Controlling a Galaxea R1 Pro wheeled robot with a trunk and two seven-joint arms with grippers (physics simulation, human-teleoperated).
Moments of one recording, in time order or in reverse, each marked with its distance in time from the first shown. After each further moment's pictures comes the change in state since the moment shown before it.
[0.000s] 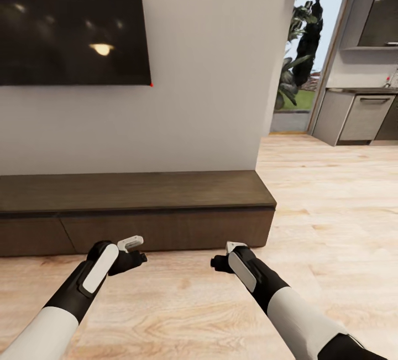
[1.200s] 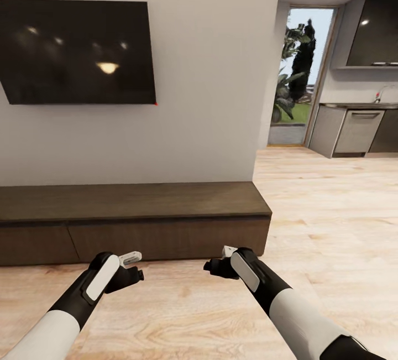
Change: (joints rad) left arm 0.003 -0.006 -0.012 0.160 -0.012 -0.006 -0.010; right arm 0.008 -0.011 -0.001 0.007 -0.117 0.049 0.105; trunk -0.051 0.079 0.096
